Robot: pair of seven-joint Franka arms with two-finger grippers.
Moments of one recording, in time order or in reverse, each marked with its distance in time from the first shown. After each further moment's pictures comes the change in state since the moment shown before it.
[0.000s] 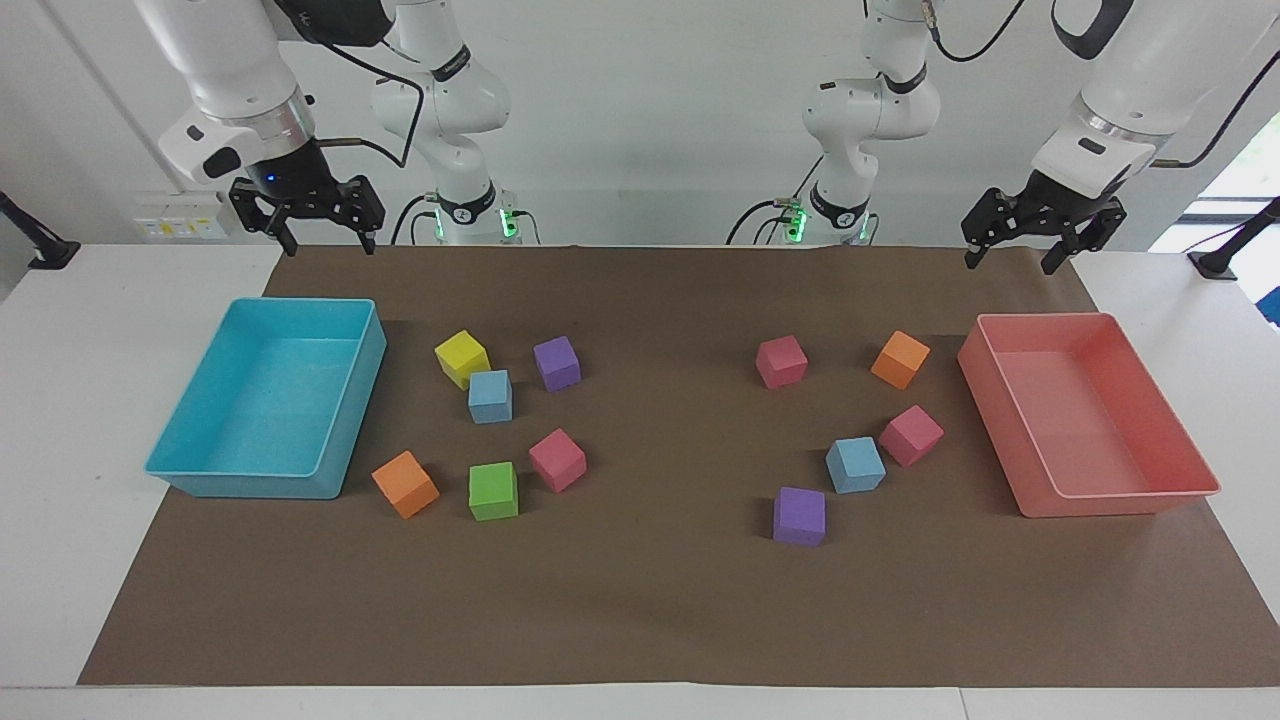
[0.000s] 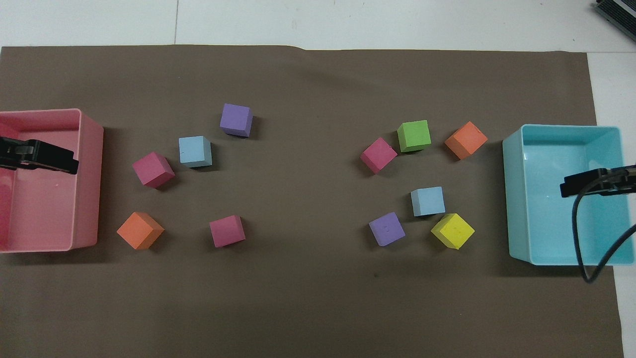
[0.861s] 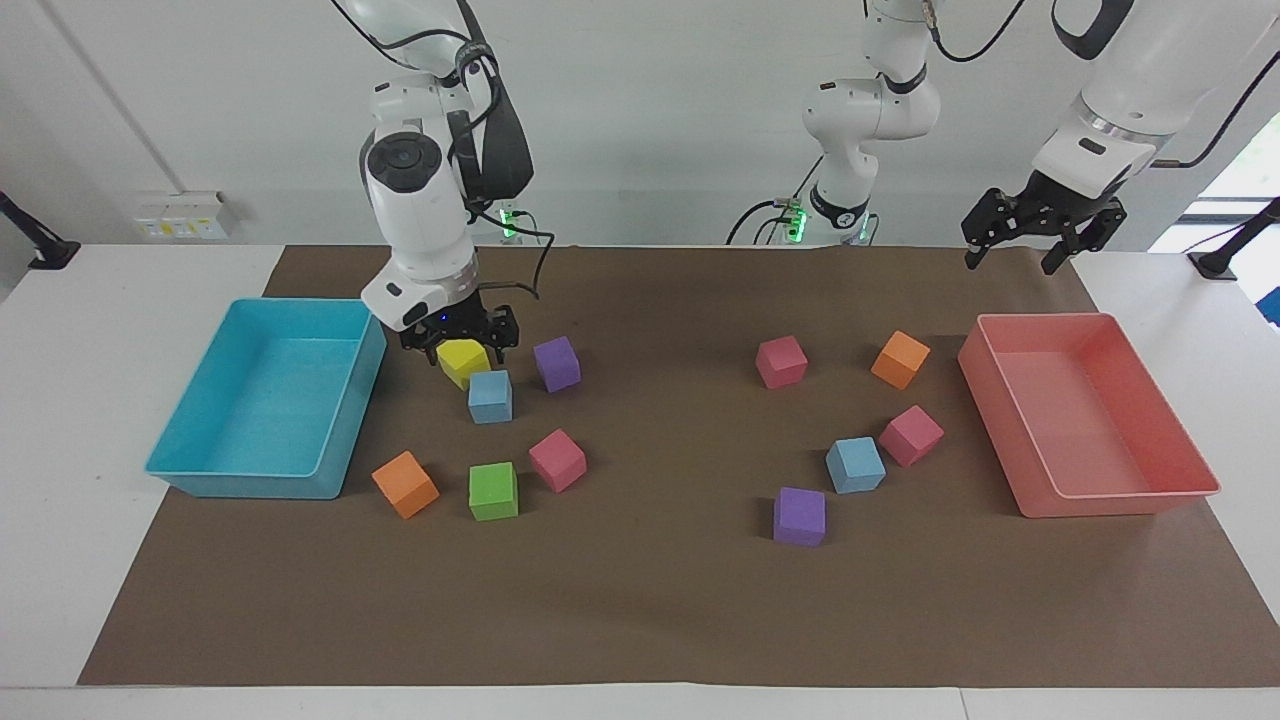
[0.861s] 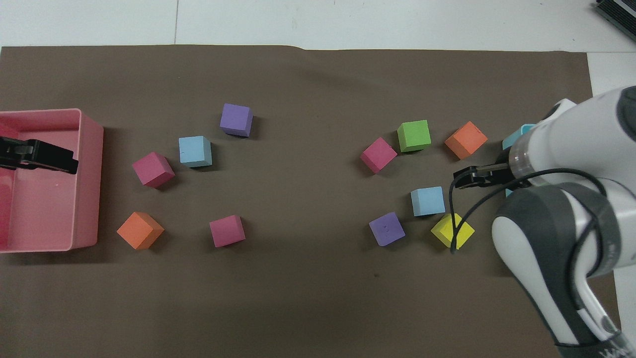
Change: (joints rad) left arm 0.000 0.000 0.000 0.000 0.000 0.000 0.000; right arm 0.200 0.179 0.004 -0.253 0.000 0.439 0.250
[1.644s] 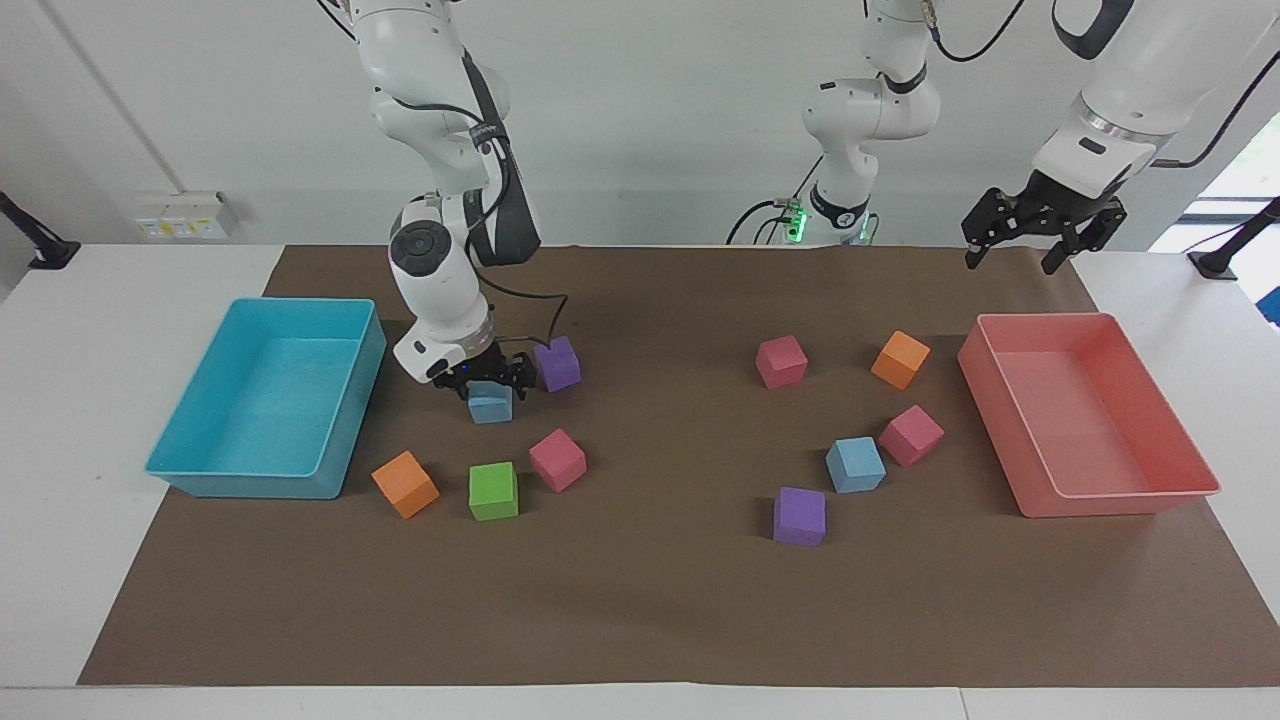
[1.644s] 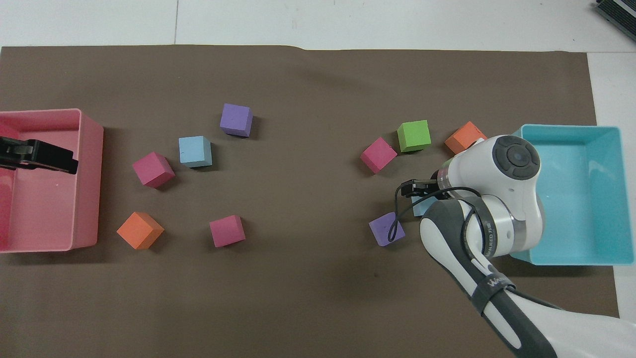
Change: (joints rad) left arm 0.000 0.000 0.000 0.000 0.000 0.000 0.000; right arm -0.007 0.083 -0.006 -0.170 0.128 0.233 0.001
